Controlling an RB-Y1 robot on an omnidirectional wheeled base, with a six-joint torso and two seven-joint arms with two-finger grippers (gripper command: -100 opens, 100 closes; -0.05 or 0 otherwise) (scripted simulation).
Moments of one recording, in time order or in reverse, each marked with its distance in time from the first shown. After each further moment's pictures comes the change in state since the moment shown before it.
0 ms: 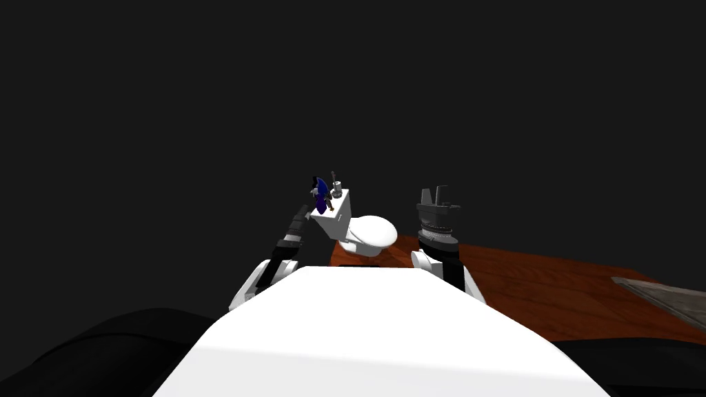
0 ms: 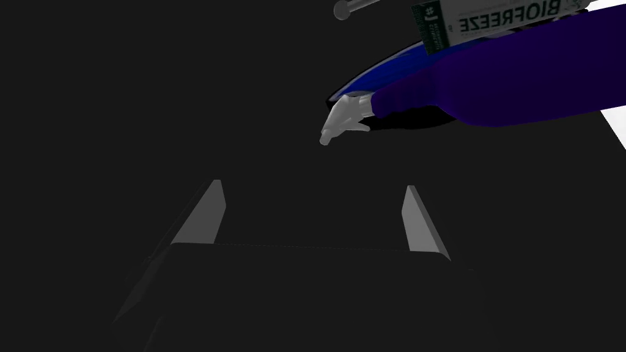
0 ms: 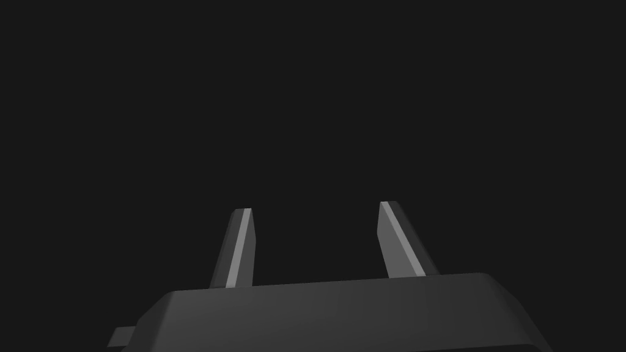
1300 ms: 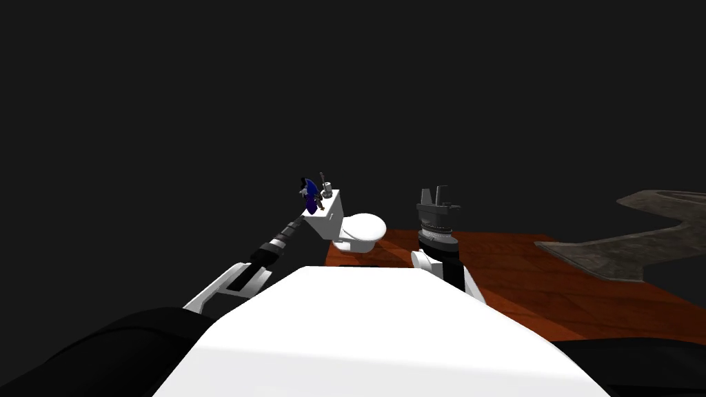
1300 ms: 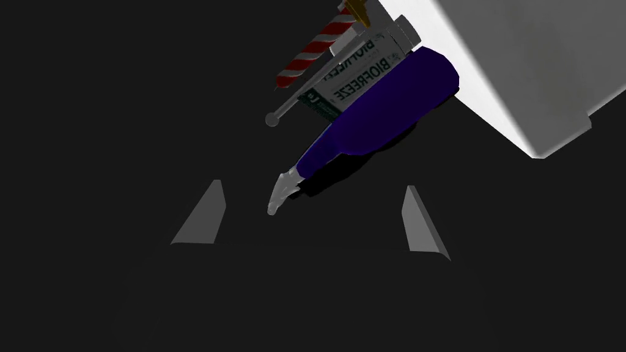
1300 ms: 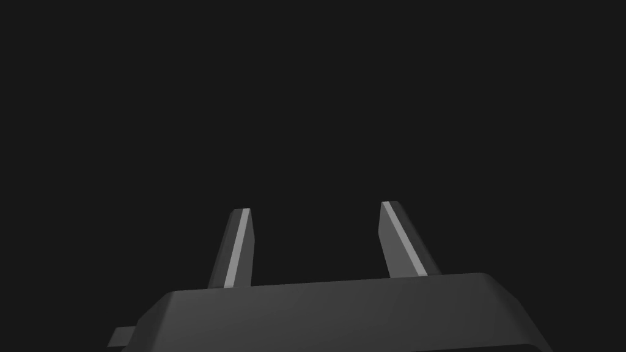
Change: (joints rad) left arm 0.127 0.373 0.095 0.091 -0.031 0.114 0.012; right arm 0.000 0.000 0.000 0.000 0.000 0.000 0.000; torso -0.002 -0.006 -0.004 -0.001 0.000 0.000
